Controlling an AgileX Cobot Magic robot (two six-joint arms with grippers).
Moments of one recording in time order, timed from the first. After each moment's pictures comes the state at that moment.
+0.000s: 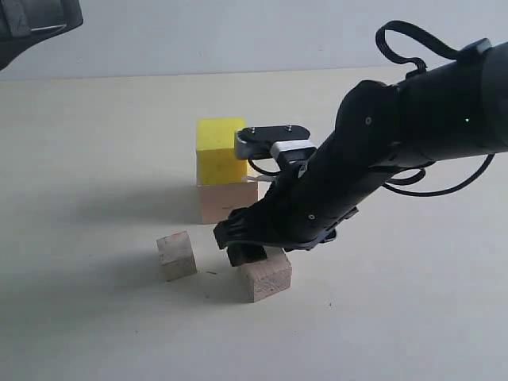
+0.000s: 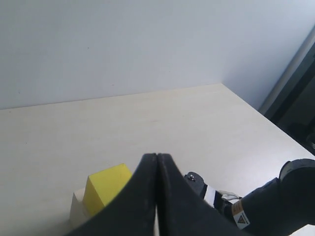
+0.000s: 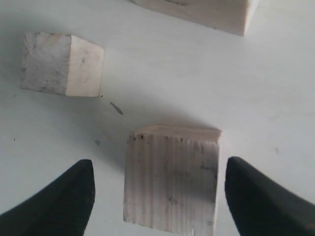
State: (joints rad) left arm -0.72 0.89 -0.74 0.18 0.19 -0.48; right arm 0.70 1.78 -0.93 0.52 0.49 -0.14
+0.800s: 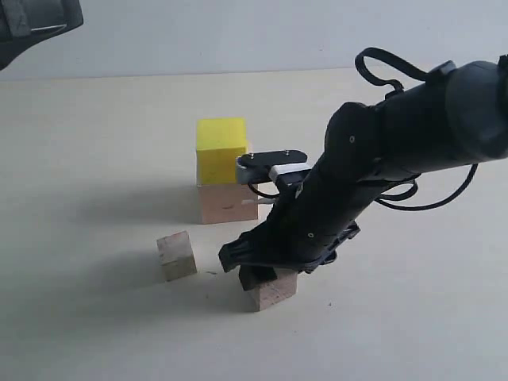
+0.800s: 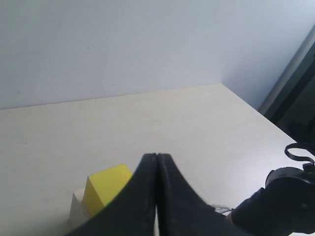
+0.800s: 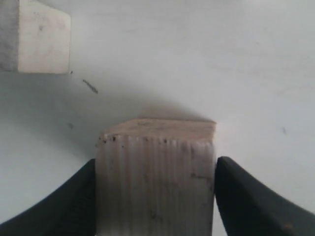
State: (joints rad) left arm -0.72 0.89 -0.74 0.18 0.19 -0.48; right arm 0.70 1.85 -0.93 0.51 0.53 -0.13
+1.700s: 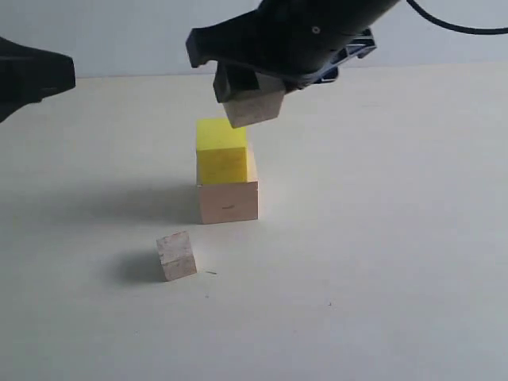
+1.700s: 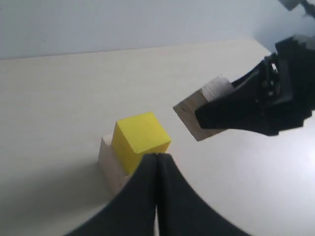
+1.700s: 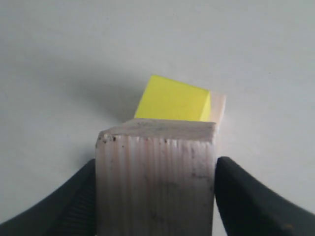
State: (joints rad) left arm -0.72 0.89 -0.74 0.18 0.39 -0.48; right arm 0.70 1.60 -1.35 0.09 0.77 0.27
